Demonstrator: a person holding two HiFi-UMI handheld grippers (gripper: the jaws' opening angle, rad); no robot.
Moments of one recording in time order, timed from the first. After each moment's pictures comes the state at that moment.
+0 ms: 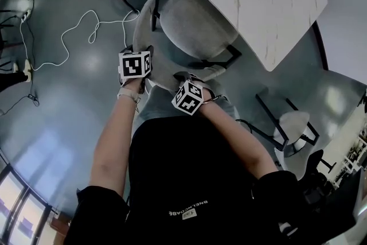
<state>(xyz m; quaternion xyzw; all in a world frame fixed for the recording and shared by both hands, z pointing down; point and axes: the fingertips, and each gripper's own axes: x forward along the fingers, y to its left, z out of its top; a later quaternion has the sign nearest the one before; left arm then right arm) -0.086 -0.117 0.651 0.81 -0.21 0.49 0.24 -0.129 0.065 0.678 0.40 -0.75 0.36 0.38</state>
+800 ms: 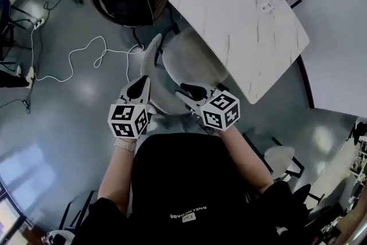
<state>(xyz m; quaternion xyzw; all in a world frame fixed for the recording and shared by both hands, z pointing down) -0.084 -0.085 0.425 0.92 -0.22 0.22 0.22 -0.026 0.005 0.432 0.52 -0.77 0.37 0.05</state>
